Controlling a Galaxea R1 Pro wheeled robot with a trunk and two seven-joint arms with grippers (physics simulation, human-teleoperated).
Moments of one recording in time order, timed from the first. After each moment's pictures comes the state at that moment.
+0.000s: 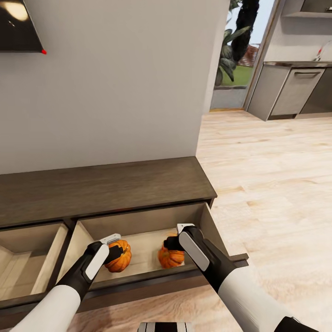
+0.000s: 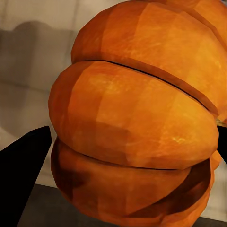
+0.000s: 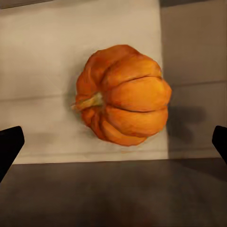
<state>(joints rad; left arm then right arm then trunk) -0.64 0.04 -0.12 -0.73 0.64 0.61 0.46 -0.75 0.12 0.59 -0.90 -0.88 0.79 -0.61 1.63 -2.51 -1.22</state>
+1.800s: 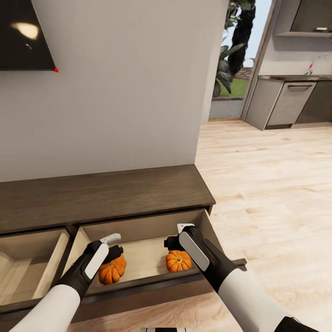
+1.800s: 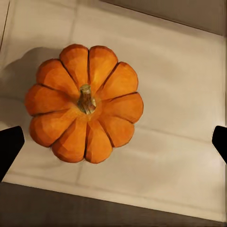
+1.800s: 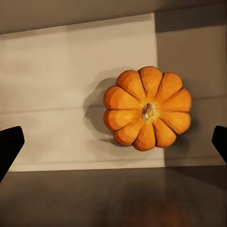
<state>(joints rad) -0.64 0.04 -0.12 -0.74 0.65 0.64 0.46 -0.75 0.12 0.59 -0.90 -0.88 0.79 -0.61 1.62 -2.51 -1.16</state>
